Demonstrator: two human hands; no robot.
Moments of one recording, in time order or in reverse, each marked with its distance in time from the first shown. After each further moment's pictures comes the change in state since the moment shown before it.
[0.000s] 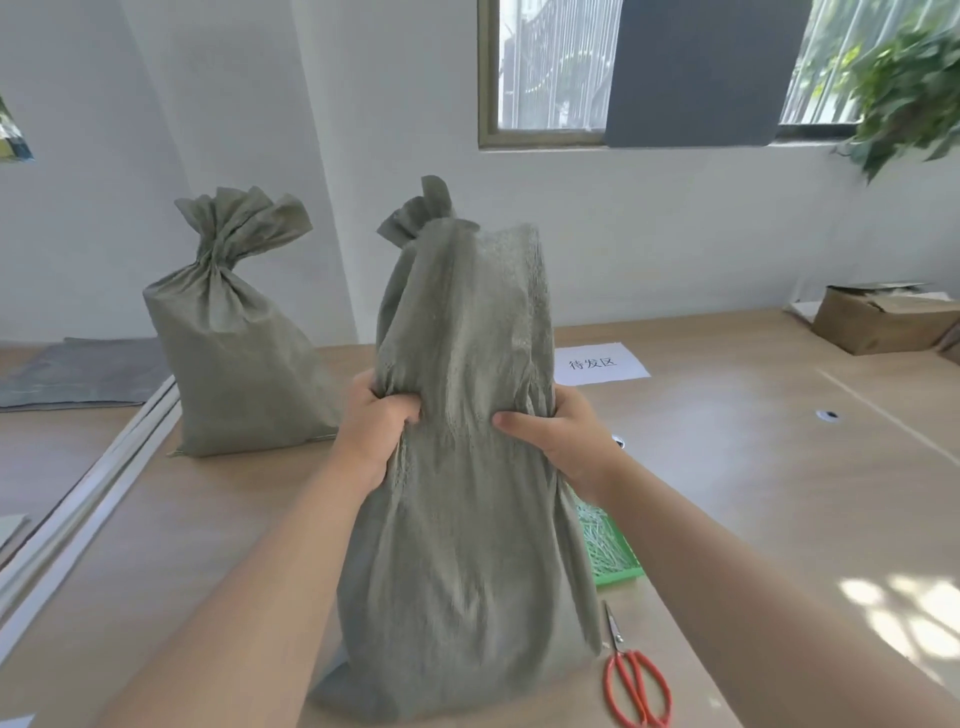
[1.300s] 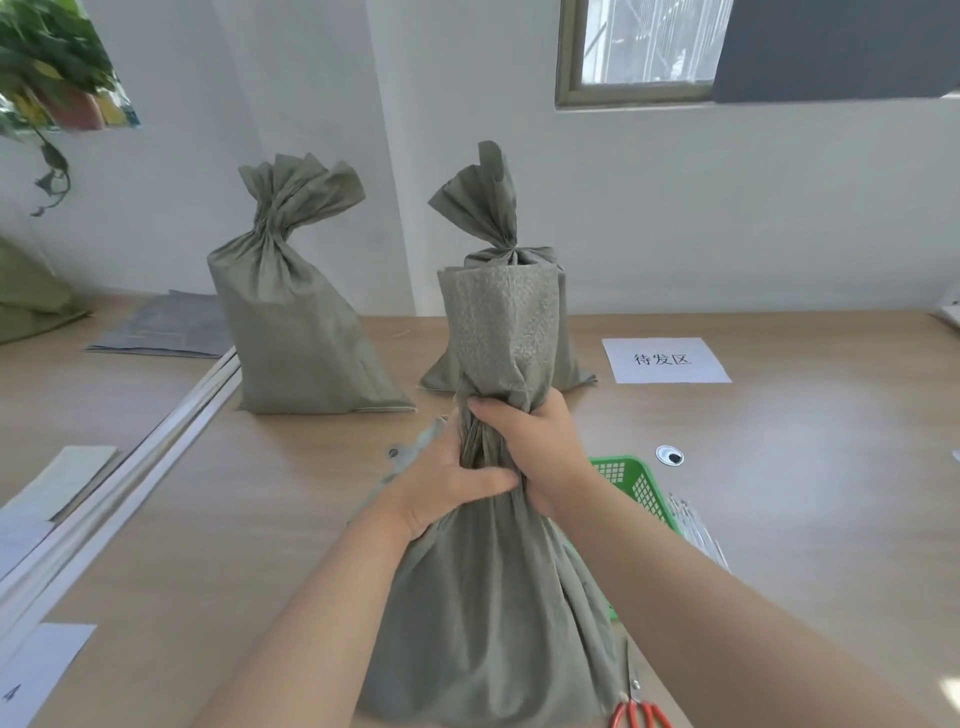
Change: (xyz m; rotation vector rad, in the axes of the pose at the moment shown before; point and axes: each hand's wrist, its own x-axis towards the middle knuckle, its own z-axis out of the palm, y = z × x) left_hand -0.015 -0.033 0.058 0.203 -0.287 -0.064; right_hand 0.051 0.011 0.015 0.216 -0.013 -0.035
